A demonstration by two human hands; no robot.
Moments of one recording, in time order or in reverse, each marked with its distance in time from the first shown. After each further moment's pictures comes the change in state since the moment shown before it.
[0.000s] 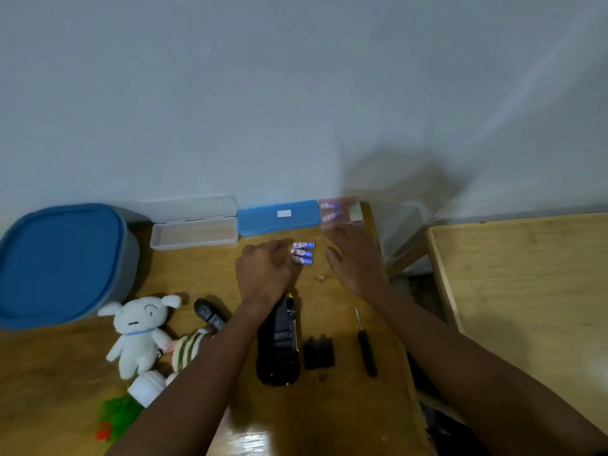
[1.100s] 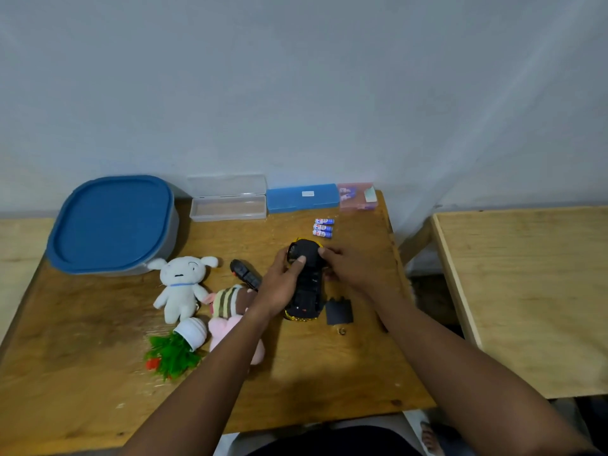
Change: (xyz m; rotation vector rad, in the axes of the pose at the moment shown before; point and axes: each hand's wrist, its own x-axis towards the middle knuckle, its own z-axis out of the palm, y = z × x) left_hand -0.090 -0.051 -0.036 -0.762 -0.431 -0.293; right_hand -0.060 -0.095 0.004 0.973 -0.369 0.585
